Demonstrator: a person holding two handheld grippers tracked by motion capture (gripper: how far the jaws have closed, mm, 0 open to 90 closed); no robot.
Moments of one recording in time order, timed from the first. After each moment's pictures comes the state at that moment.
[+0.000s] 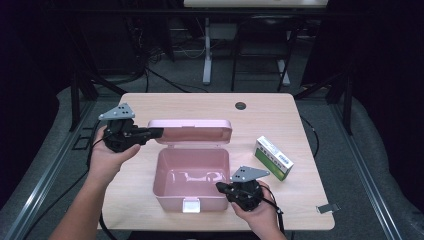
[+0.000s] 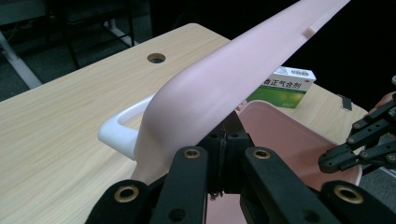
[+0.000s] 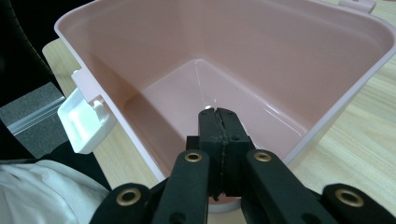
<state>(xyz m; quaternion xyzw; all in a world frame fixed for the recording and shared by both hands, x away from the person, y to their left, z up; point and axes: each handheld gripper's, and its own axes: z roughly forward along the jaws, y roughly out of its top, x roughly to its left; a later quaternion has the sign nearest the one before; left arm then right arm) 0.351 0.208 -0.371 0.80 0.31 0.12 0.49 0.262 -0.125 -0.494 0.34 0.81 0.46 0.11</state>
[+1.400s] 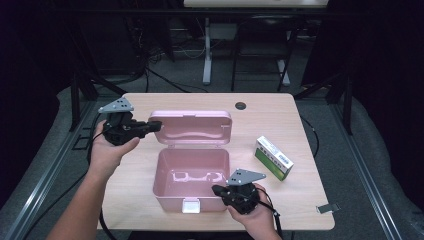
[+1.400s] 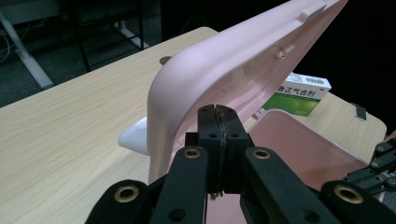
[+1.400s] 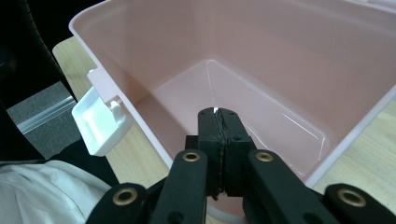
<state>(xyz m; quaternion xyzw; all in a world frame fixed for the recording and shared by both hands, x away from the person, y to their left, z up) 0.365 0.213 -0.370 0.80 0.33 0.13 0.49 0.257 -0.116 -0.497 0.33 0.82 0.46 0.10</state>
